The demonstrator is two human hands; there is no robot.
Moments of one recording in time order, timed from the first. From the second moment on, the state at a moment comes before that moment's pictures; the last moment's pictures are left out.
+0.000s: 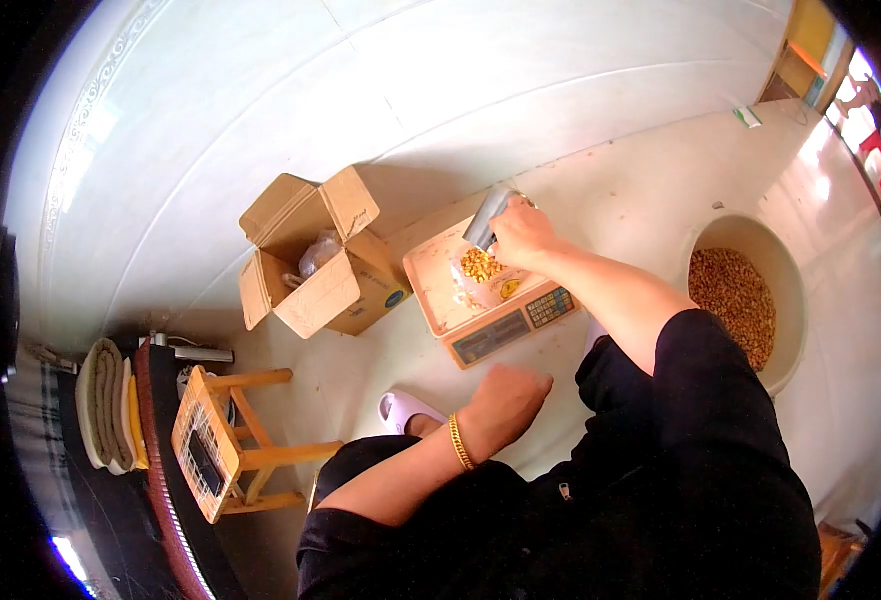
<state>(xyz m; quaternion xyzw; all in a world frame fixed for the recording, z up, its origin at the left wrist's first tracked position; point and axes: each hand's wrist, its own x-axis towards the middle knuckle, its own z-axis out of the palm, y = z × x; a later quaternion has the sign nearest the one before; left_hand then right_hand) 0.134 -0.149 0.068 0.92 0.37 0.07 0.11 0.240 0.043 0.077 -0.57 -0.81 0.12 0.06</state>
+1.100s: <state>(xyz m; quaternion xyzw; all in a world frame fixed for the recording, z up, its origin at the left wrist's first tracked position) 0.105 -0.128 0.081 0.92 0.38 -0.03 0.11 0.395 0.012 0.193 -0.63 -0.57 0.45 0.30</state>
